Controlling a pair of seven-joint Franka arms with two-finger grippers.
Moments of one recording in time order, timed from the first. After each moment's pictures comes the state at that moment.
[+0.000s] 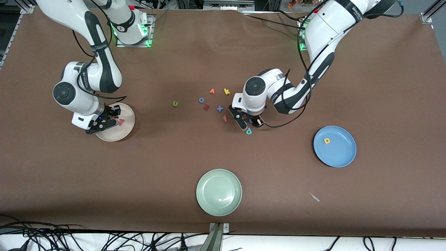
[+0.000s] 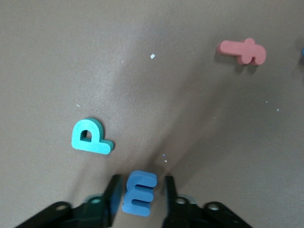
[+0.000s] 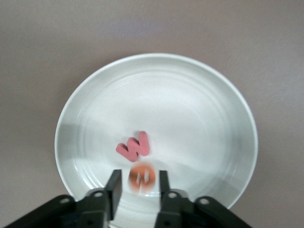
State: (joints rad) left arm -0.22 0.72 -0.48 -1.81 0.51 2.34 0.03; right arm 0.54 0.36 -0.49 -2.20 0.14 2.39 -0.46
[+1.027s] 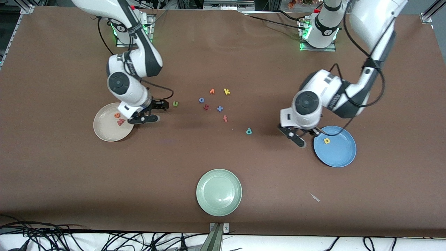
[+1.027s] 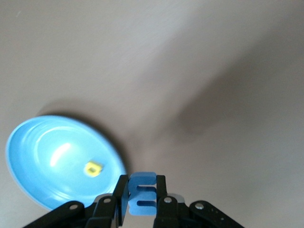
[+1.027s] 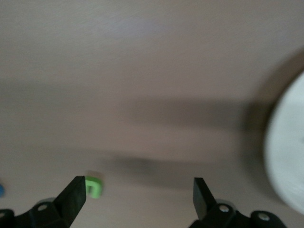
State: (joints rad) left arm 0.09 0.51 -0.47 -1.77 0.51 1.95 0.16; right arm 0.58 0.32 -0.15 -2.21 0.17 2.43 0.23
